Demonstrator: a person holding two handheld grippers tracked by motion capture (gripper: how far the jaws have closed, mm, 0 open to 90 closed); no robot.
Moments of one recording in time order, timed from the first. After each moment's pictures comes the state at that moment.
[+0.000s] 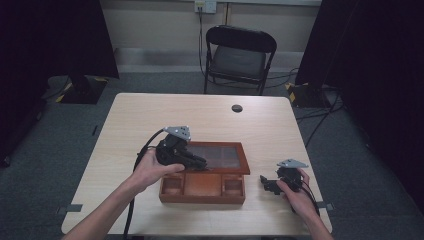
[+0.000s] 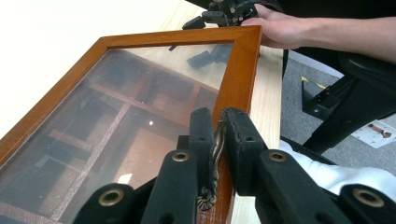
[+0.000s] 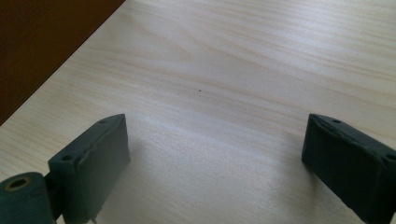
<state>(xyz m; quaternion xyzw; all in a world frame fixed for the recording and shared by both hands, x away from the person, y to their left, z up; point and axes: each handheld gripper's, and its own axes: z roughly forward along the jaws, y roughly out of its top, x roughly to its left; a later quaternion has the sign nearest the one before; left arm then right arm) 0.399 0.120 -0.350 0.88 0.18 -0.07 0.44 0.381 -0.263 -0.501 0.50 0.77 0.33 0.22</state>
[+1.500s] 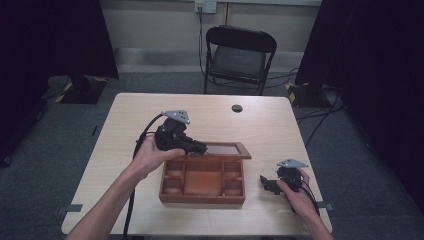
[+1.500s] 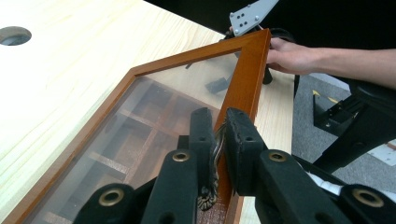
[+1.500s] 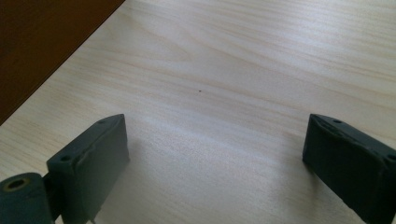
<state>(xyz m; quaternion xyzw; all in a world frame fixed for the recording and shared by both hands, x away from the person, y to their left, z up) 0.419 0.122 -0.320 0.87 0.20 -0.04 0.46 0.381 -0.263 -0.501 0.50 0.77 0.33 0.22</state>
